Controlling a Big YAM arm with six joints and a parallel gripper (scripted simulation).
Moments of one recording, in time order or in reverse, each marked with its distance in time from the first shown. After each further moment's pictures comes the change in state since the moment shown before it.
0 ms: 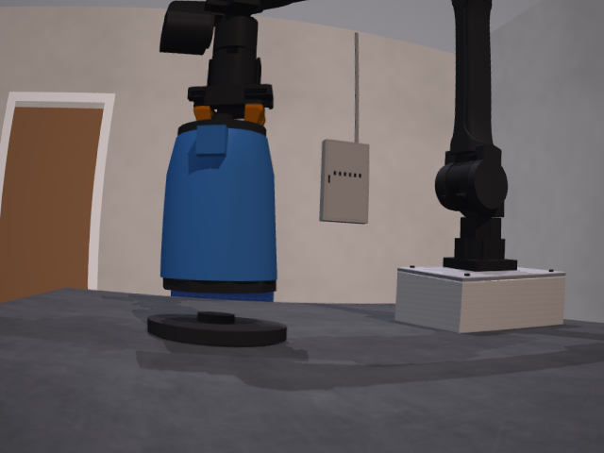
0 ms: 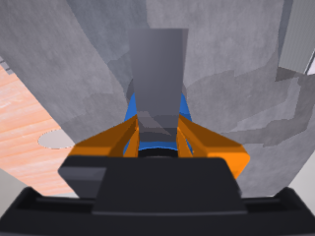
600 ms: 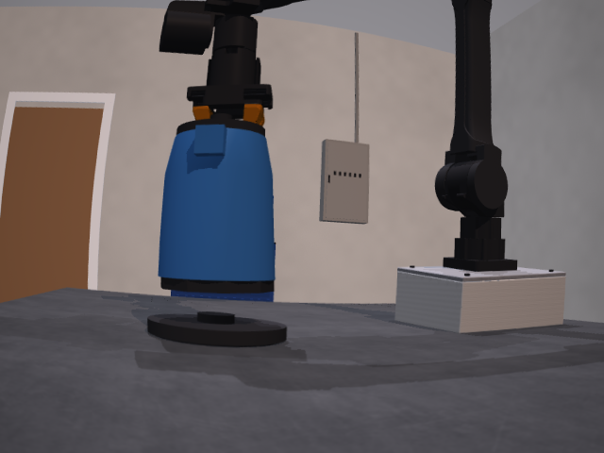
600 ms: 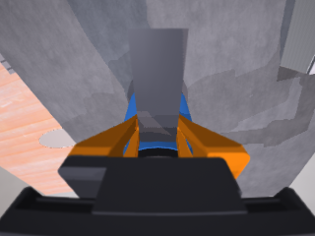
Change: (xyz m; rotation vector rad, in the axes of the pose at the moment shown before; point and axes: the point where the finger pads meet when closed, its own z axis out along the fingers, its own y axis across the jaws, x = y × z) arm 0.001 0.001 0.000 -0.005 0.003 0.001
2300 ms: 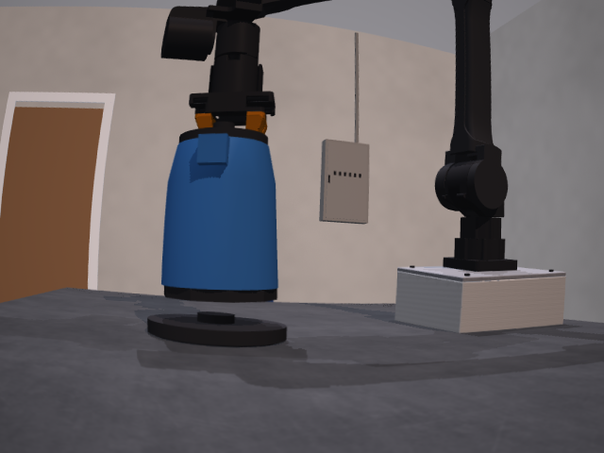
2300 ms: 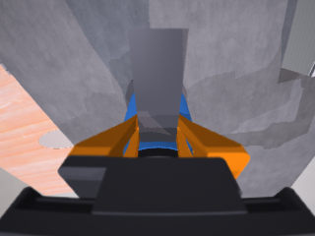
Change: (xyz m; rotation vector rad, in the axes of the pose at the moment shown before) arm -0.002 -0.003 0.009 0.000 0.000 0.001
